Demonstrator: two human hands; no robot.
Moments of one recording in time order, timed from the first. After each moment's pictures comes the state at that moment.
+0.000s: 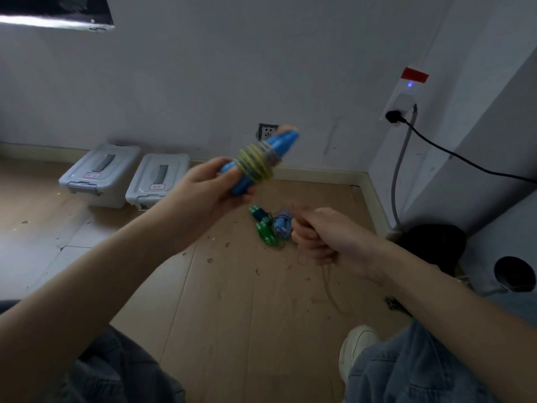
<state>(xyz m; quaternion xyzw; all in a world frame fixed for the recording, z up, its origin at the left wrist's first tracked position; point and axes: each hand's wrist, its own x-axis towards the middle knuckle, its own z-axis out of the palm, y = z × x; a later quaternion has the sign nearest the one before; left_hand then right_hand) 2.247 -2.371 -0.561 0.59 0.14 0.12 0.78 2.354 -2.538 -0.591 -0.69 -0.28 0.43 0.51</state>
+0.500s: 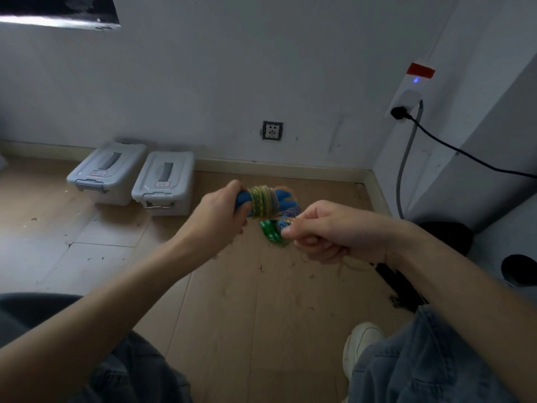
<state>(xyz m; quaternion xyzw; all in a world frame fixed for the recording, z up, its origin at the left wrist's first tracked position) 2.255 -2.368 -0.608 0.92 0.15 0.17 0.32 2.354 -2.540 -0.568 -0.66 -0.37 0.52 0.39</state>
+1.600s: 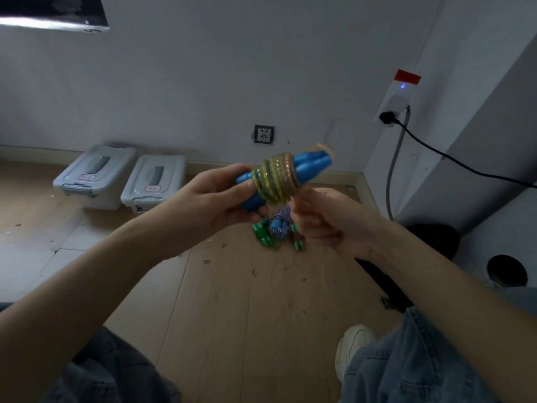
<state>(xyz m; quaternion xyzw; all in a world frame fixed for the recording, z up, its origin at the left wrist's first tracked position) 2.245 -2.369 -0.563 0.63 -0.01 0.01 0.78 2.370 -2.542 -0.575 -0.60 -0.29 0.47 0.57</state>
